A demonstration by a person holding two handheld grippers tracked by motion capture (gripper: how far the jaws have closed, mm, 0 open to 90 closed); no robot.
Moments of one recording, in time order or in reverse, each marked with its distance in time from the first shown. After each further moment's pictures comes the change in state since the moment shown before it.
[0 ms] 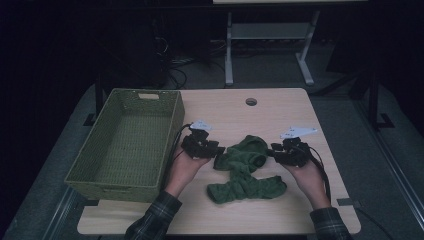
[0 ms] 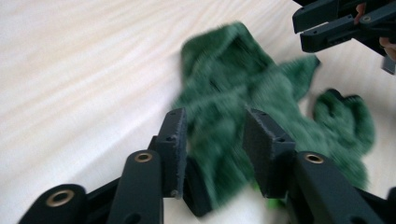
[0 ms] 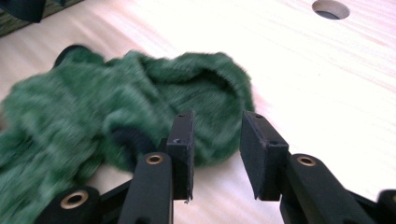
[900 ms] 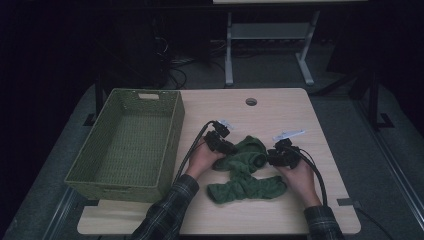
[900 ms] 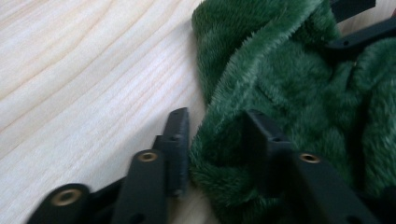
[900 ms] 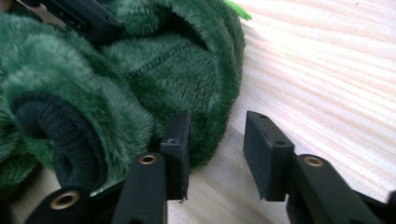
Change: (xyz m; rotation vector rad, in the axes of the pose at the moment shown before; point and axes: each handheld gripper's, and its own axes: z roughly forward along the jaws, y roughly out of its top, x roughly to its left) left arm 0.022 0.007 0.090 0.221 -0.048 0.082; right arm -0.011 -0.021 0.047 0.133 0.011 0.091
